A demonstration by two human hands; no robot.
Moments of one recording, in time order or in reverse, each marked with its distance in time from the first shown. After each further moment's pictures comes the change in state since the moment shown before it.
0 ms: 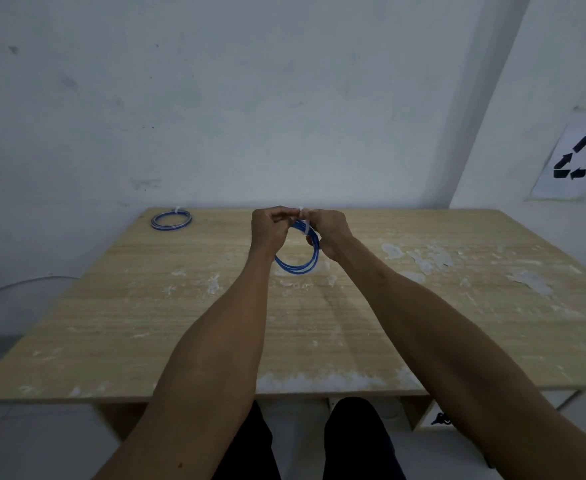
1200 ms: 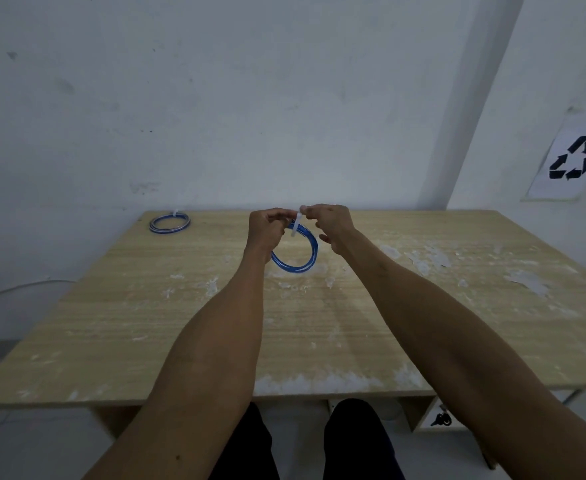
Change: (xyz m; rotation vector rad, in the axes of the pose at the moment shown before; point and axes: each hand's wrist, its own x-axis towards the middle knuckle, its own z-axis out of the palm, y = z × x) left_hand 0.002 0.005 -0.005 -0.008 -0.057 -0.061; right_hand -0.011 -0.025 -0.008 -0.198 0.047 -0.052
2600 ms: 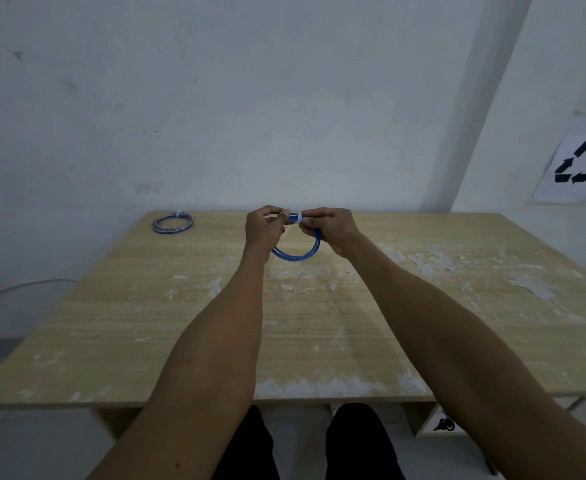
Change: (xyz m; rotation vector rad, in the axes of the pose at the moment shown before) left_hand 0.012 -0.008 -0.006 0.005 0.143 -0.061; right_hand 0.021 0.019 -0.006 0.166 -0.190 -0.083
